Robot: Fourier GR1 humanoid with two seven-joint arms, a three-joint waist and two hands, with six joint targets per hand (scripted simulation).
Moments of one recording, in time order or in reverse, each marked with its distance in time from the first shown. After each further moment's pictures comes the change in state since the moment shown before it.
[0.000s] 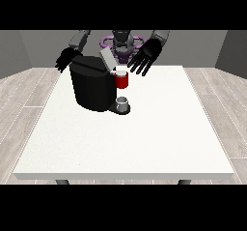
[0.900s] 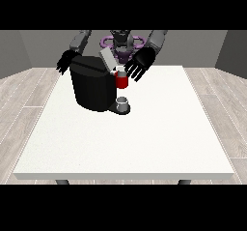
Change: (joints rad) left arm -0.042 0.024 0.034 0.009 0.051 0.047 -0.012; right arm -0.026 0.021 0.035 -0.055 0.016 -0.005 -0.003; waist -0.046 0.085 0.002
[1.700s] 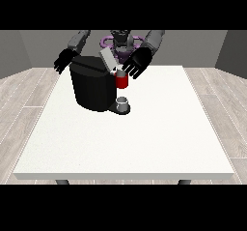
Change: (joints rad) left arm -0.015 -0.022 0.031 0.006 0.047 0.013 0.062; right arm -0.022 -0.018 -0.018 -0.005 -0.016 0.022 0.030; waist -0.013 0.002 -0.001
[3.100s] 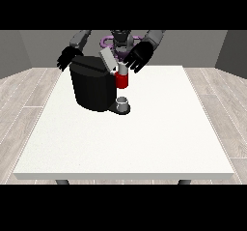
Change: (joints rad) left arm 0.018 0.008 0.001 -0.014 0.035 0.012 0.015; right arm 0.022 0.016 0.047 -0.011 0.033 -0.007 0.025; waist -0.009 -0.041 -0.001
